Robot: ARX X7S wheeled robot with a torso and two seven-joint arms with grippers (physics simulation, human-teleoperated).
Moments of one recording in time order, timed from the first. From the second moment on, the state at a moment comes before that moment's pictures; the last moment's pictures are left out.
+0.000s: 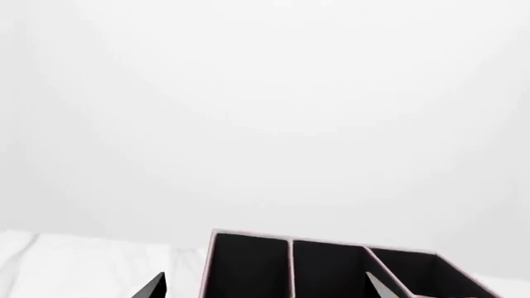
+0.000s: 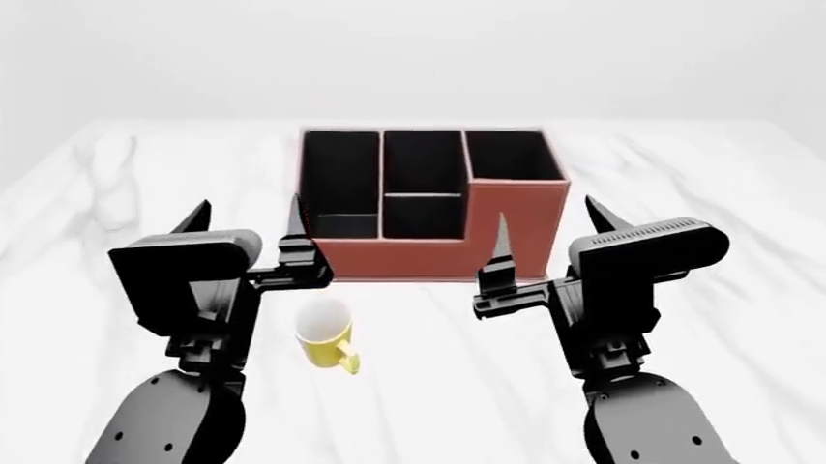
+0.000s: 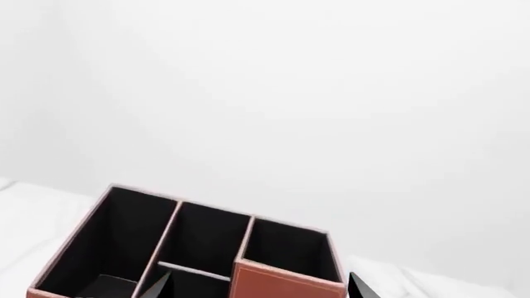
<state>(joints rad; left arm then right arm) -0.33 -0.14 0.06 0.43 -0.31 -0.46 -0.17 0.35 0.19 -0.18 -0.58 0.04 0.70 0.06</state>
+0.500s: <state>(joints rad) -0.33 -0.16 0.07 0.43 -0.32 -0.44 -0.20 0.35 0.19 -0.16 -0.58 0.08 0.67 0.06</state>
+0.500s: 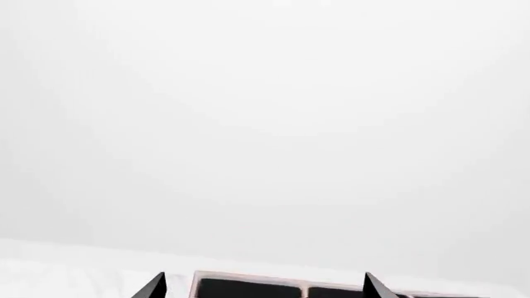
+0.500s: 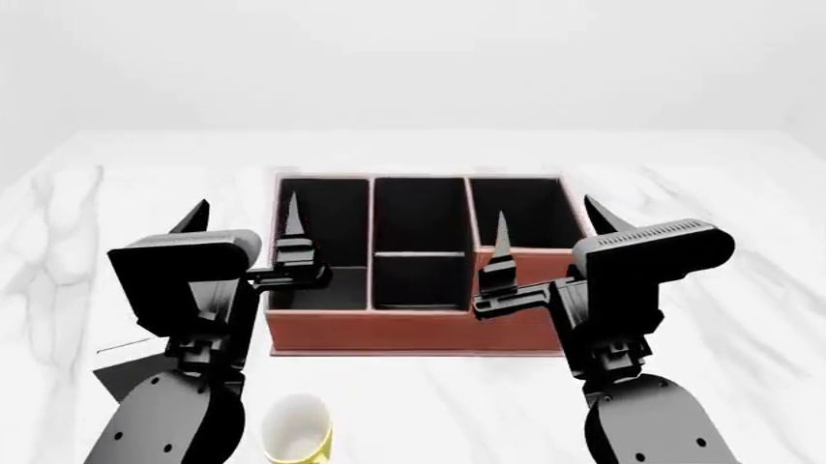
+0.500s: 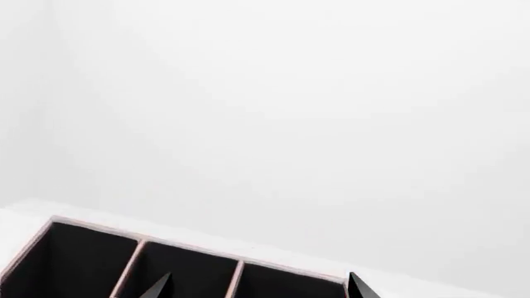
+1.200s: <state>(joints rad) -0.32 -0.19 0.10 0.44 -0.34 -0.44 -0.21 0.34 0.21 -0.17 -0.61 0.11 0.65 0.07</state>
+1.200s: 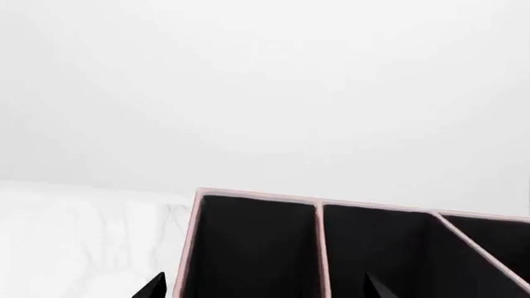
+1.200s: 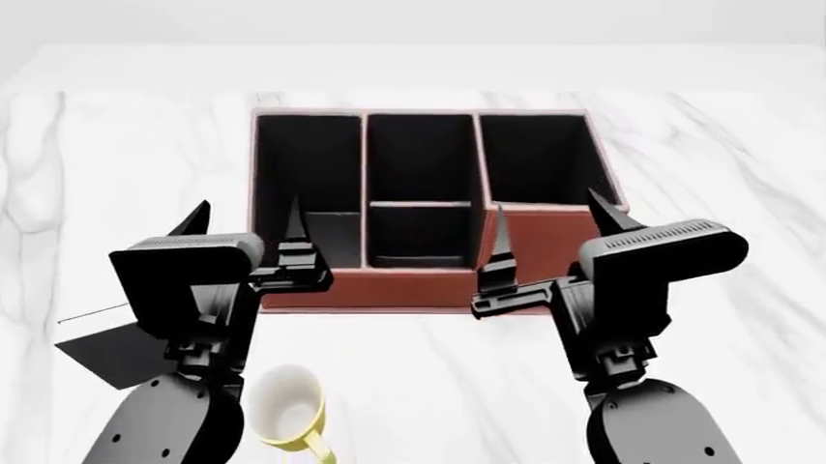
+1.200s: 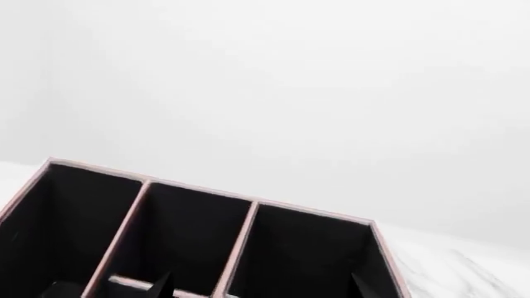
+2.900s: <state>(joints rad) -0.35 -0.26 0.07 0.52 -0.41 -0.48 -0.29 0.35 0.19 -0.50 -0.70 0.46 1.27 -0.15</state>
